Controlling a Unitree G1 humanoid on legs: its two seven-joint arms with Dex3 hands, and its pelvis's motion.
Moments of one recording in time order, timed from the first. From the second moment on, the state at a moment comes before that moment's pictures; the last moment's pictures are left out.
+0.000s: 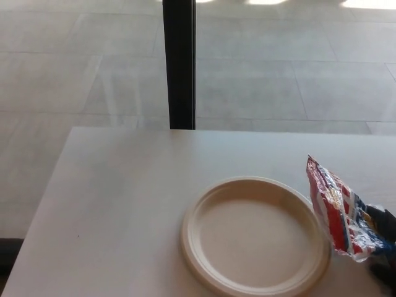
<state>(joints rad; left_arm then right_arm) 0.16 0.55 0.52 1.30 -0.29 -0.14 -0.31 -0.20 -0.62 0.18 0.62 -0.47 -0.32 -0.13</state>
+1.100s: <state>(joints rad) 0.16 0.56 0.52 1.31 -0.28 -0.14 -0.30 -0.21 -0.61 0.16 0.73 -0.49 -0.61 -0.38</state>
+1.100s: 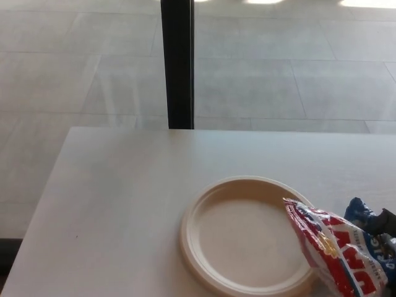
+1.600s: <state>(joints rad) 0.18 0.56 0.51 1.31 -0.28 -0.14 -0.30 -0.25 -0.61 0.11 0.47 -0.46 -0.44 -0.22</state>
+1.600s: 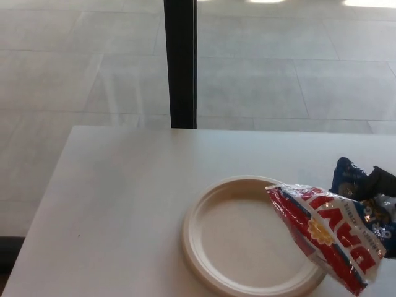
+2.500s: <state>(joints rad) 0.18 0.57 0.50 1.31 -0.28 -0.14 -0.30 -0.43 -0.60 0.18 0.35 -0.57 -0.05 -0.03</state>
